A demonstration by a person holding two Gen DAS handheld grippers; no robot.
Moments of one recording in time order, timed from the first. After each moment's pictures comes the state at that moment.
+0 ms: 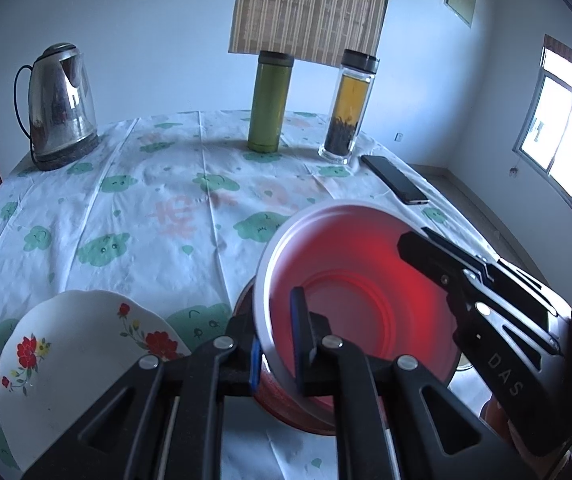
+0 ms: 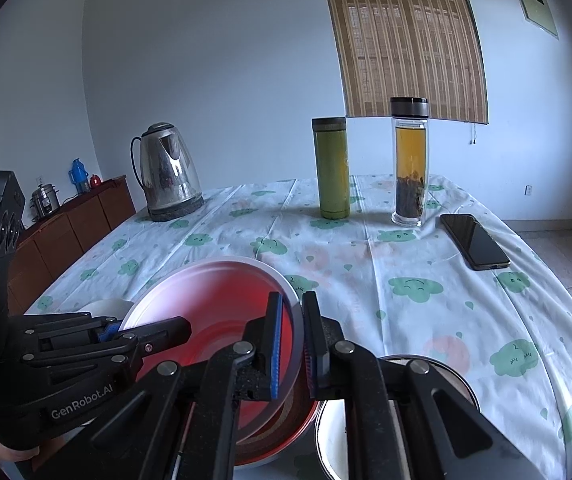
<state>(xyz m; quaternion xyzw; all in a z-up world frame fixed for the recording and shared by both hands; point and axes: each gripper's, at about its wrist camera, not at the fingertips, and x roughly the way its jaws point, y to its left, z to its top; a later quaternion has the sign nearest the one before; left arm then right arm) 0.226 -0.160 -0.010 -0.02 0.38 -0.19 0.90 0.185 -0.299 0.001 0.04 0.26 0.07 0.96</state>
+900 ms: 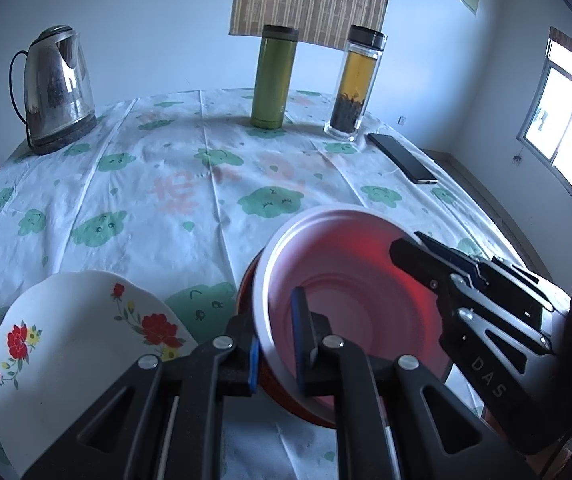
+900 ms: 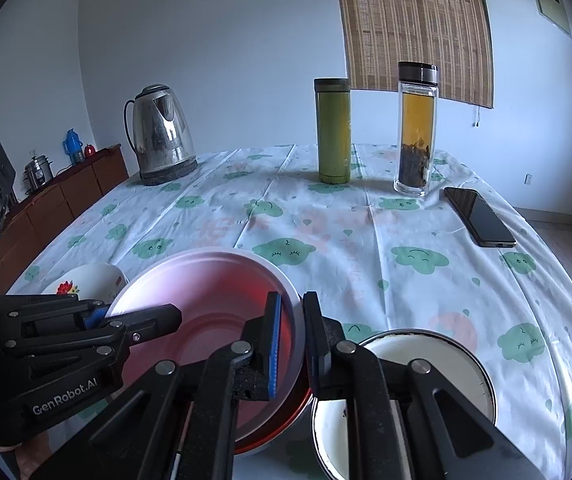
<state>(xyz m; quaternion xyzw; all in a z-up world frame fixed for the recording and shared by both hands) 0.232 -0.159 -0.026 -0.01 0.41 -0.18 0.89 0.196 -0.292 -0.022 0.01 0.31 0.07 0.95</state>
